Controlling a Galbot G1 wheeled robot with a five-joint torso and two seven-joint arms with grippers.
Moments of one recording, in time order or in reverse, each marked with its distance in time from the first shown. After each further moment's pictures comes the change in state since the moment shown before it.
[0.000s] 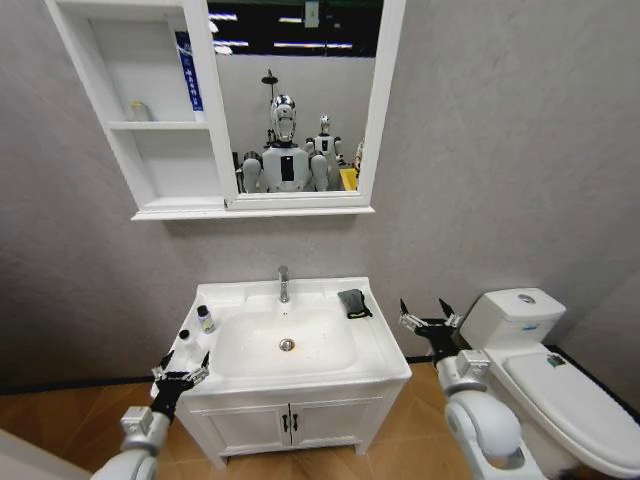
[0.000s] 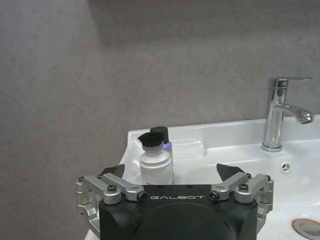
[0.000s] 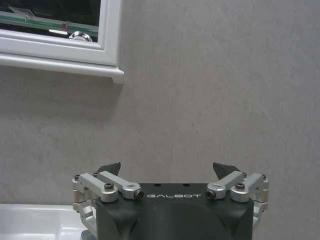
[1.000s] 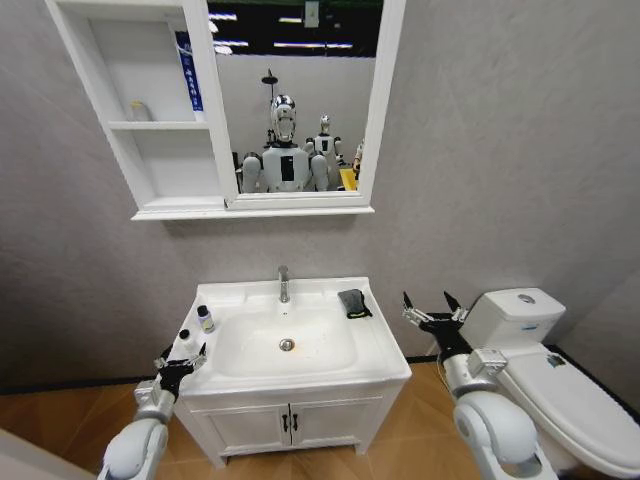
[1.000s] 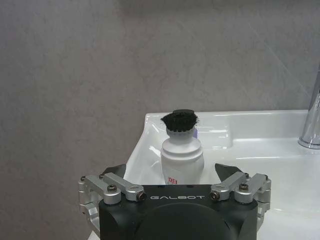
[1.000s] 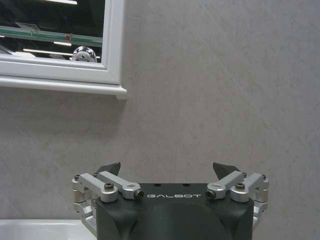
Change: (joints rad) left arm -0.167 0.015 0.043 0.142 -0.023 0.087 -0.087; right arm -0.030 -0.025 0.024 0.064 0.058 -0.006 0.006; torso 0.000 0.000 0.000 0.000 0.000
